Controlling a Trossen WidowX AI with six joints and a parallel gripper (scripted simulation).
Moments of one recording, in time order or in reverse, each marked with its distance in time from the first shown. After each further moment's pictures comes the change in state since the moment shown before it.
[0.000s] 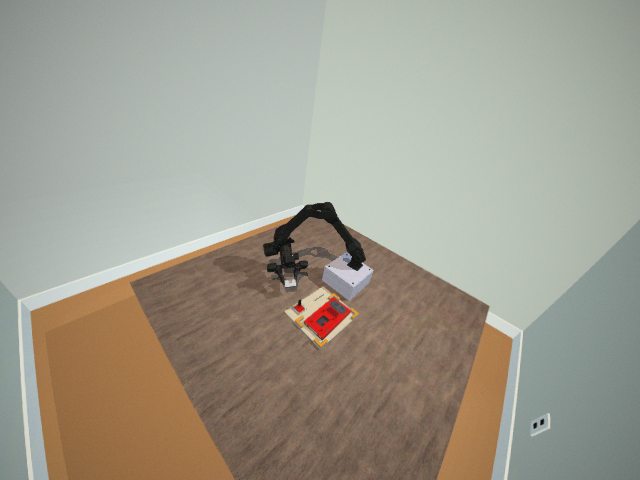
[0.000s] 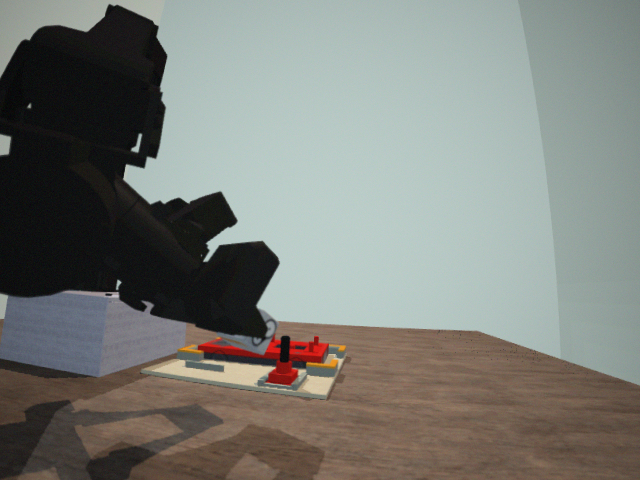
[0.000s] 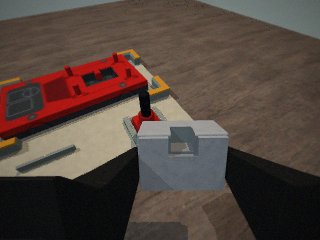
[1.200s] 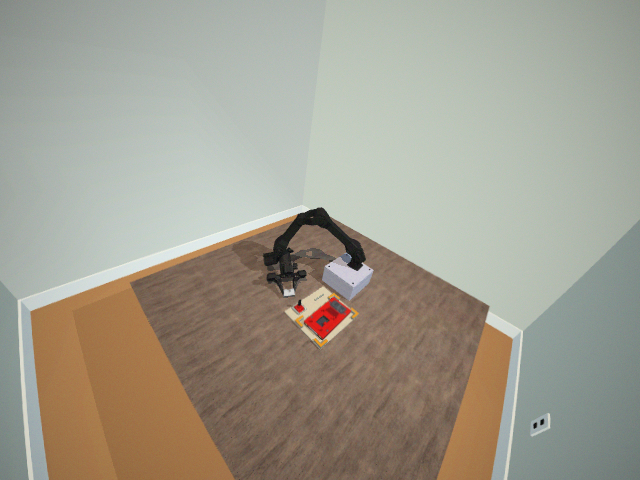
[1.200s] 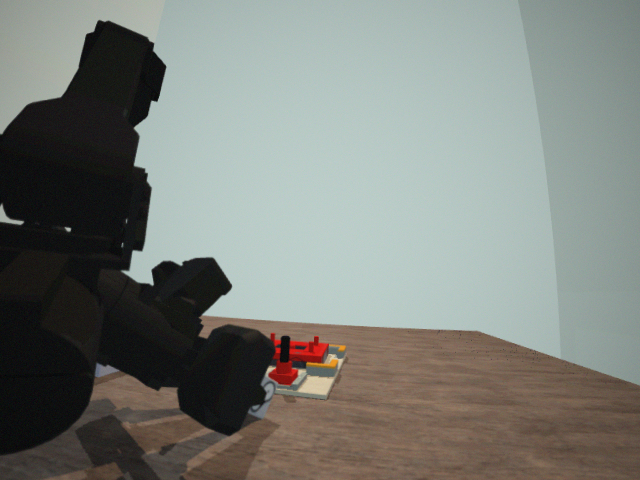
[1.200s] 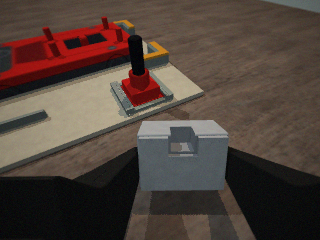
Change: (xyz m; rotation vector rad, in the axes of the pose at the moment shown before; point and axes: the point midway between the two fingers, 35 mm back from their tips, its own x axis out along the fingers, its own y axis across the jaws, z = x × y) arm 0.034 -0.001 -0.051 -0.001 -0.016 -0.006
